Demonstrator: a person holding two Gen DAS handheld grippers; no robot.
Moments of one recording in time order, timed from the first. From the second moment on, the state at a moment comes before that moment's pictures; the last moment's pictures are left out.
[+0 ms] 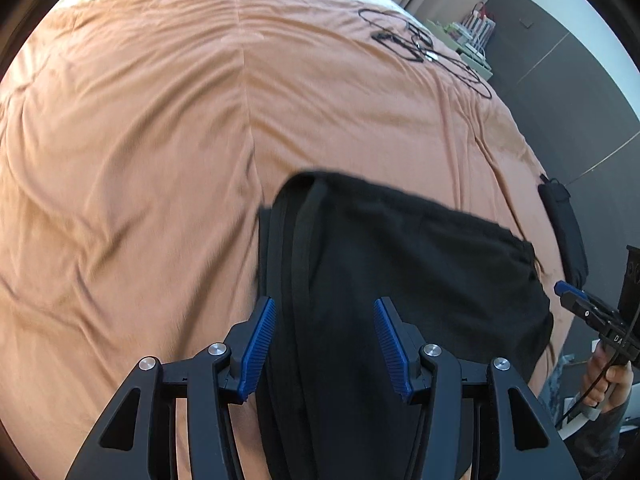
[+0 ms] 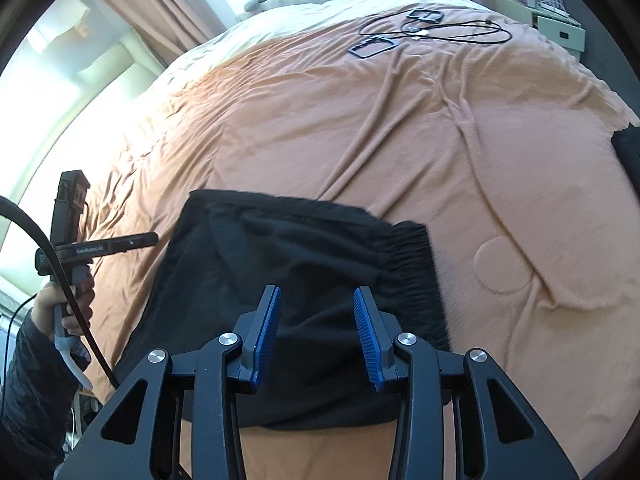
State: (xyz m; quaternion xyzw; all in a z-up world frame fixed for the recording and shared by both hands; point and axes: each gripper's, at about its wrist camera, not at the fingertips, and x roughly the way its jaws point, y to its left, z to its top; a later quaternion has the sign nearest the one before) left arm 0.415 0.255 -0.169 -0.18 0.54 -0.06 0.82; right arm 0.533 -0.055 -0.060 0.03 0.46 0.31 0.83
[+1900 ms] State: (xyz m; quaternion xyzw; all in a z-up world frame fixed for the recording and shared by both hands) left arm 0.304 0.290 -0.178 -0.29 0.52 -0.02 0.81; right arm 0.451 0.031 -0.114 -0.03 0.47 0.32 0.82
